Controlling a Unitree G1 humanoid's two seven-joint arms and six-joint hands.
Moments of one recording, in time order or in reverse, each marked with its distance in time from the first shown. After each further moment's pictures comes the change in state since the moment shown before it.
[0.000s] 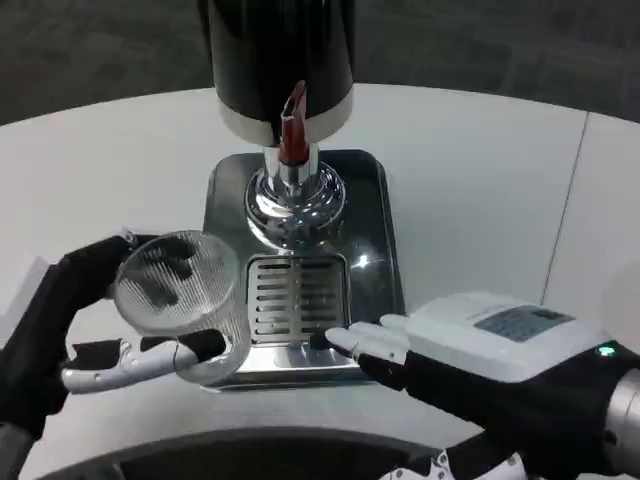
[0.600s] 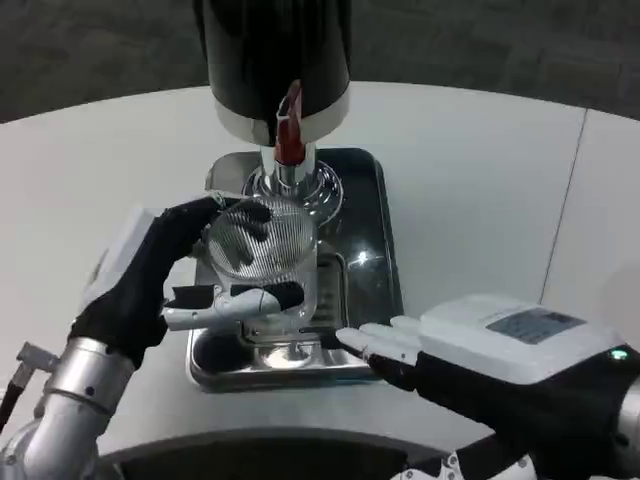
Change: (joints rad) left arm -0.303 -0.035 -0.190 0.310 0.134 -0.008 0.135; right arm 0.038 0.023 -0.052 0.000 0.001 -0.033 0.019
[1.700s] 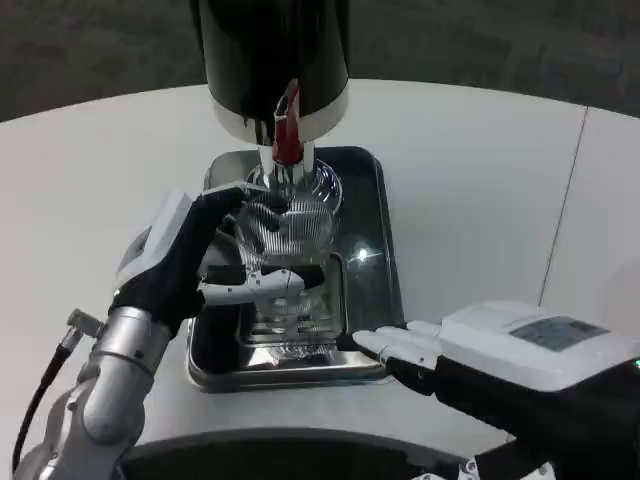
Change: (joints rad) left arm -0.210 0.000 -0.116 0.318 0.133 -0.010 0.193; right arm 0.066 0.079 -0.112 0.000 0.009 -0.093 0.052
